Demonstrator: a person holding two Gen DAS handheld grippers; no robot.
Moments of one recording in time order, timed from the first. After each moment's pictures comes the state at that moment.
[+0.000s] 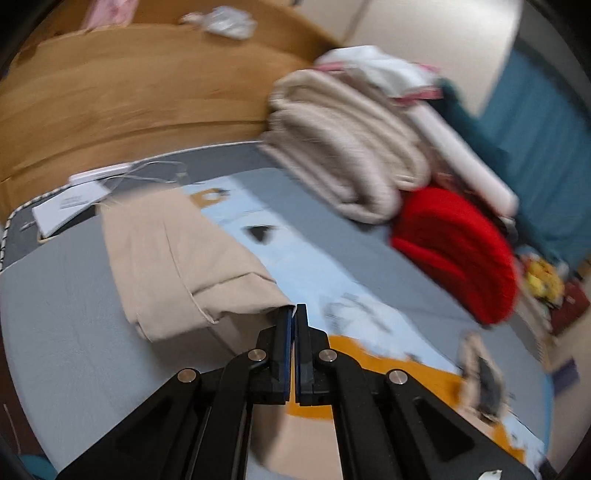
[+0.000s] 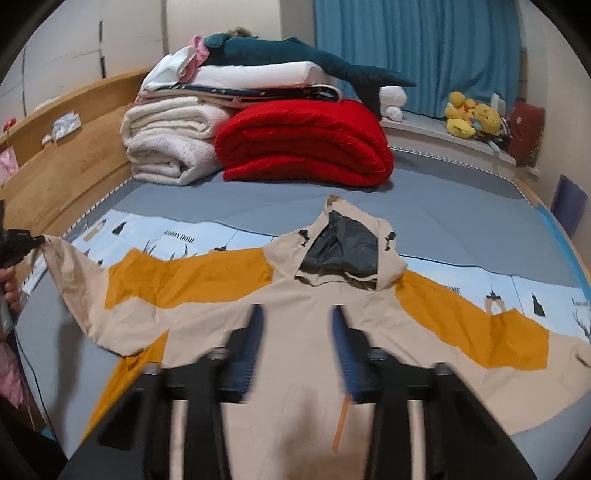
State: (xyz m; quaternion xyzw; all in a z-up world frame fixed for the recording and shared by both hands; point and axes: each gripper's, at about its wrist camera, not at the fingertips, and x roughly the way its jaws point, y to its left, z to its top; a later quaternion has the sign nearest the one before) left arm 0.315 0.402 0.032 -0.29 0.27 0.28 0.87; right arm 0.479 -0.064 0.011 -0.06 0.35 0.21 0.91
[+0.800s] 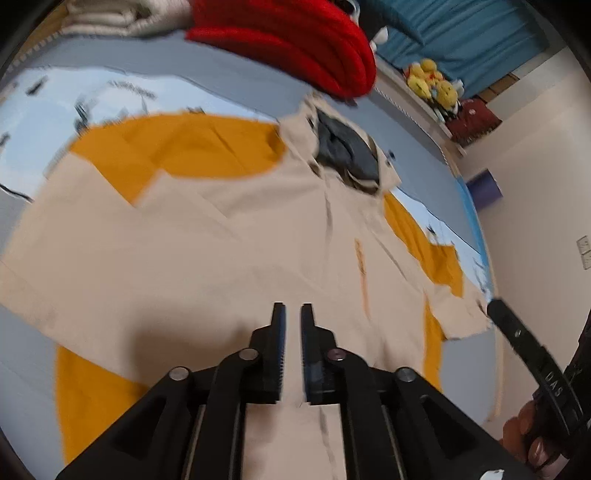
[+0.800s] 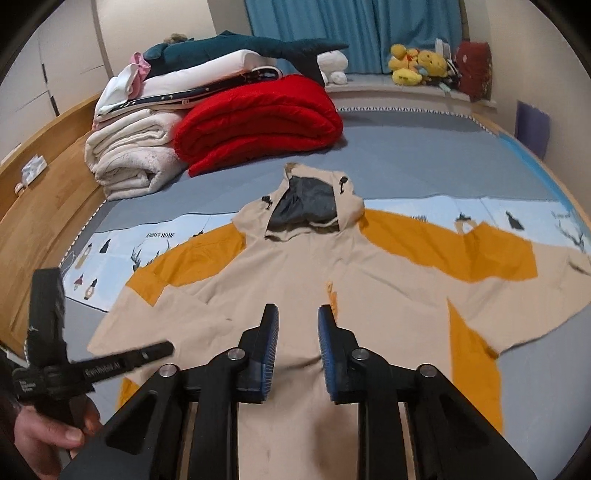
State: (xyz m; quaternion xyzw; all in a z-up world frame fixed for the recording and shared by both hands) left arm 0.382 0.140 -0.064 -0.27 0.49 -0.02 0.83; right arm 0.437 -0.115 -0.002 0.03 0.41 0.15 0.90
